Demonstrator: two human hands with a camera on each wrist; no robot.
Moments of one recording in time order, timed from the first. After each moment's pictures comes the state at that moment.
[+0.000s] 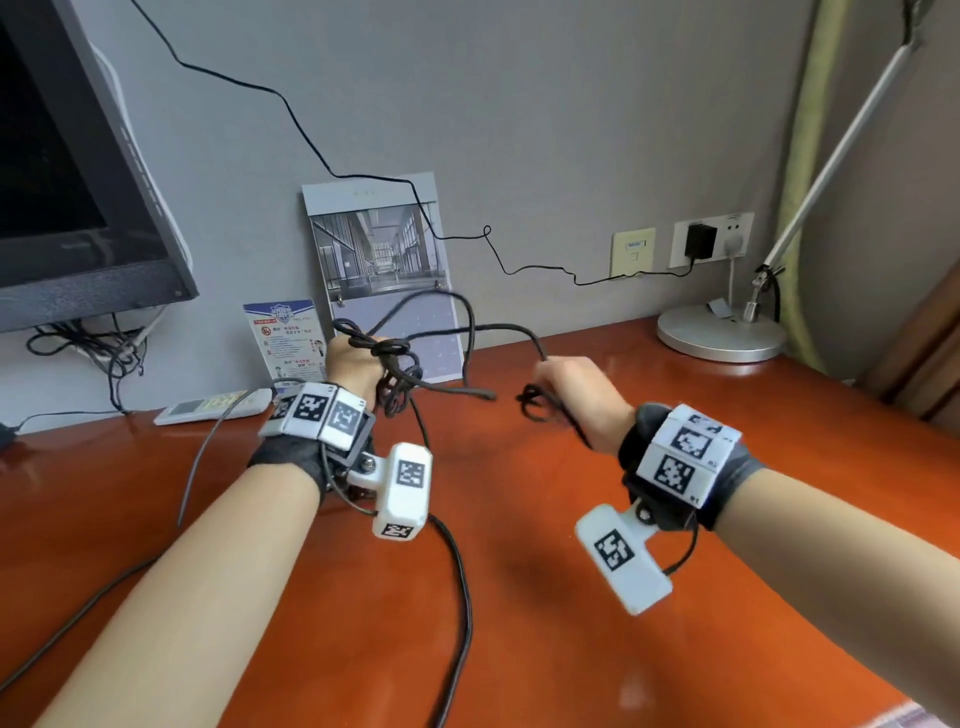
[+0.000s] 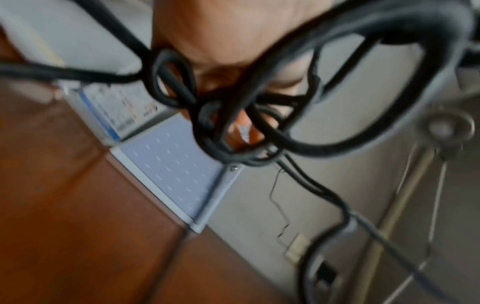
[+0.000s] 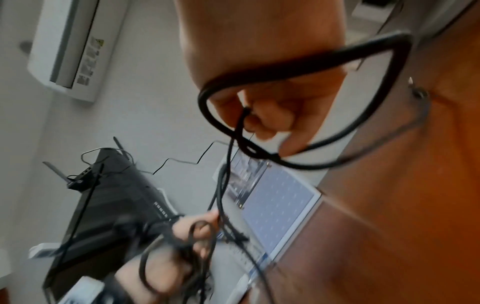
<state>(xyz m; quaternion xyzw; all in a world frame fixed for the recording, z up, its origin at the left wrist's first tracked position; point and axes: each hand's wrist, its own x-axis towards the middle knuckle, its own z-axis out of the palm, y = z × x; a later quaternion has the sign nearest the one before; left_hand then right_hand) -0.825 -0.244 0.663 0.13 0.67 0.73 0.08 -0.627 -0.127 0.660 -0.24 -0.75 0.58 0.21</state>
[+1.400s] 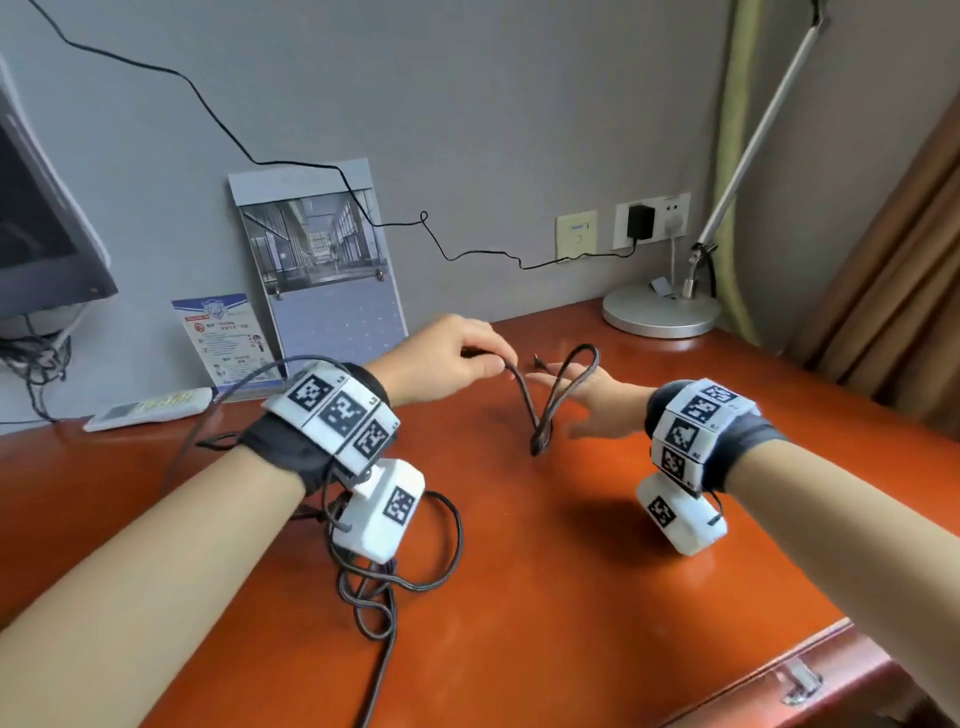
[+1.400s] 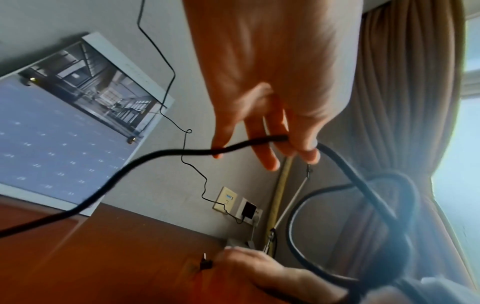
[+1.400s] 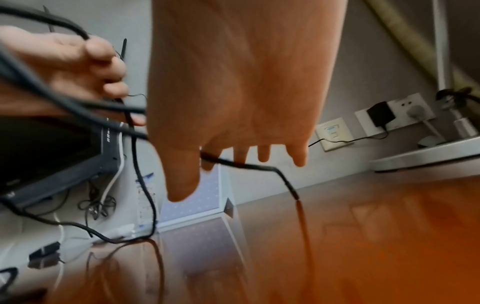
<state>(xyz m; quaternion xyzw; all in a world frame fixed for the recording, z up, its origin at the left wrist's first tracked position) -0.698 -0.205 0.692 0.64 0.71 0.28 0.06 -0.572 -0.024 0.611 -0.18 -0.98 0.09 -0.04</state>
